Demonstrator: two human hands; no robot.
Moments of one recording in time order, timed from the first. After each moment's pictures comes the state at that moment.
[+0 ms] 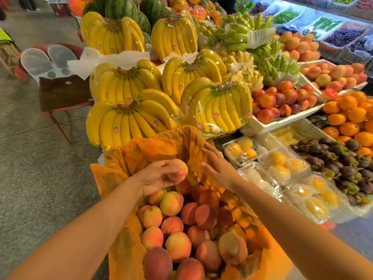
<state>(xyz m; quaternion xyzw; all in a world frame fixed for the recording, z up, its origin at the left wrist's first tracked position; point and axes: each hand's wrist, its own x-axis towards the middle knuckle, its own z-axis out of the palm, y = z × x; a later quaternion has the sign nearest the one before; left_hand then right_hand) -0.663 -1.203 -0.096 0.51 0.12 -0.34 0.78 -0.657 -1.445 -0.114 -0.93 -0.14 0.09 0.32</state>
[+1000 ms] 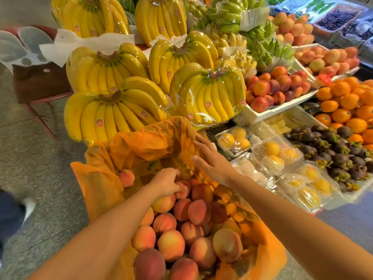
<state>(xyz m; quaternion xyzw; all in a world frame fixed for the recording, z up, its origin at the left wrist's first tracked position) -0.655 -1.251 -0.156 0.94 -0.13 -0.26 0.21 -0.657 -1.447 -0.115 -0.92 -0.14 0.09 0.36</state>
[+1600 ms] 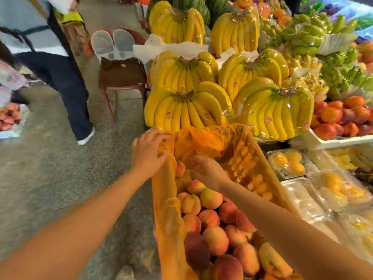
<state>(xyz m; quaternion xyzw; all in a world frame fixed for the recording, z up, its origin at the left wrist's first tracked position) -0.692 -1.068 -0.093 0.97 0.02 0.11 0.20 -0.659 -1.287 -0.131 -0.90 -0.29 0.11 0.30</state>
